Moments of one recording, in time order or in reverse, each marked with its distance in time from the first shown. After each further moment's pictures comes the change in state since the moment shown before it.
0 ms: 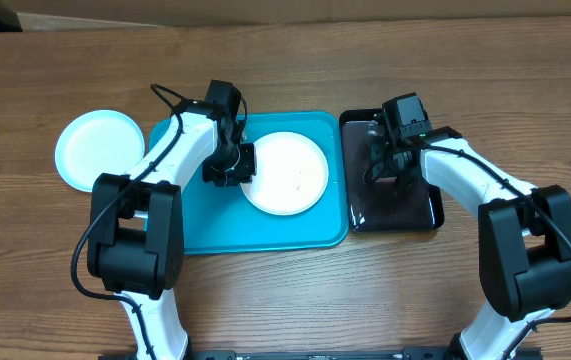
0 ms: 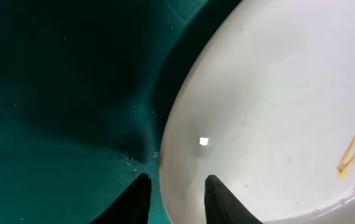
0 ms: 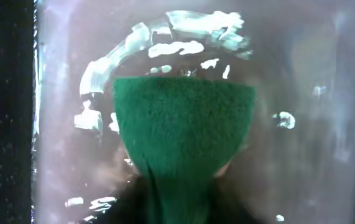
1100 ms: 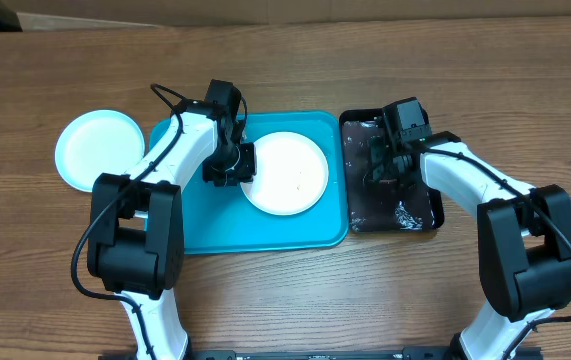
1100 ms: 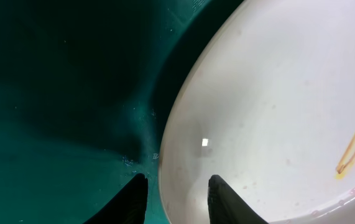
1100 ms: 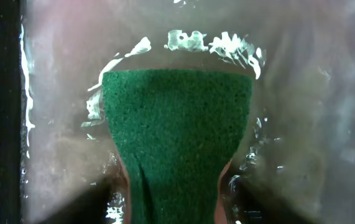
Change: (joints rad) left arm 0.000 0.000 0.000 0.004 0.000 0.000; right arm 0.000 0.000 -0.034 0.044 0.000 -0.004
